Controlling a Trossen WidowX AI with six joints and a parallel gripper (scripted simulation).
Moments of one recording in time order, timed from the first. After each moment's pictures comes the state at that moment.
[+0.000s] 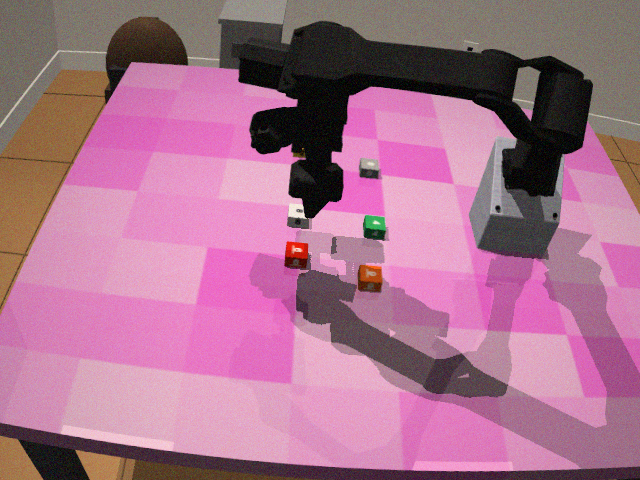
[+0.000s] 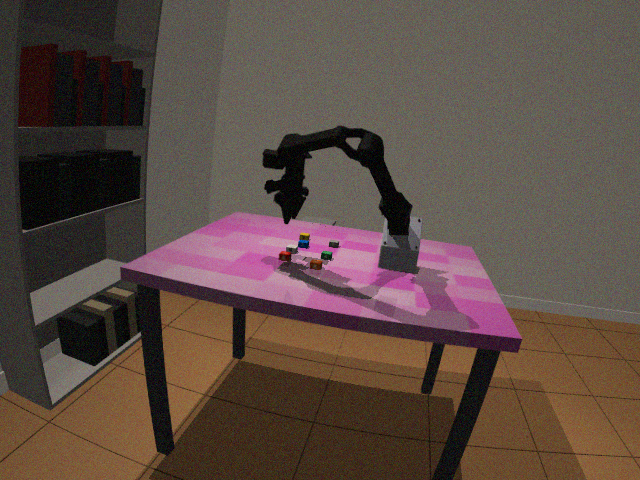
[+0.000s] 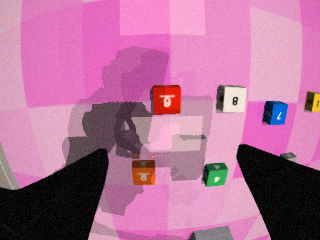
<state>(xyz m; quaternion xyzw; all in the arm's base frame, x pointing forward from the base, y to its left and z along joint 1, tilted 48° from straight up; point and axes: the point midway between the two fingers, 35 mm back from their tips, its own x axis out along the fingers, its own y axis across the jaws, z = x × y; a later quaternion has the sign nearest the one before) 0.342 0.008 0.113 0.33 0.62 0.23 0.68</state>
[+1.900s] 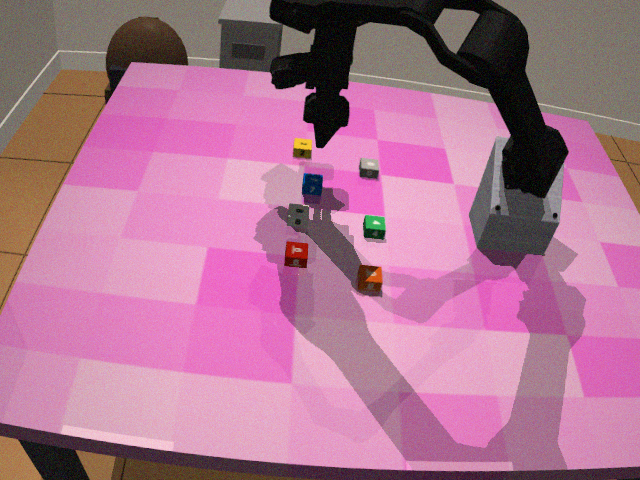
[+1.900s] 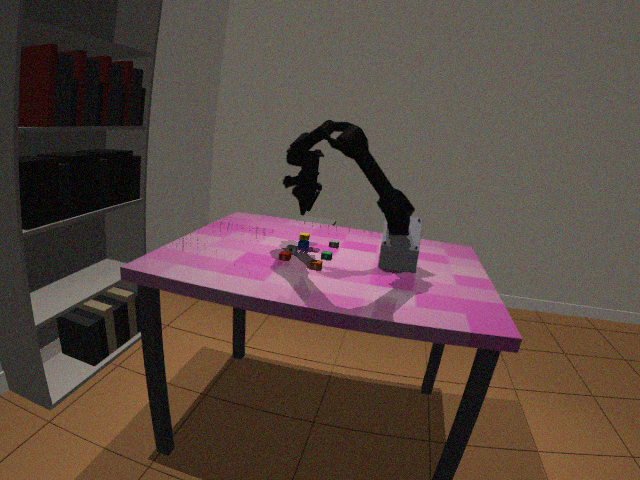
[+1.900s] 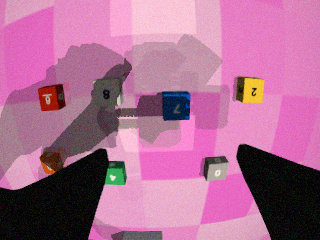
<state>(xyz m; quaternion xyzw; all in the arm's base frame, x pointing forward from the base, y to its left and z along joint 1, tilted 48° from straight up) 0.316 -0.098 -0.005 0.33 0.62 0.23 0.67</state>
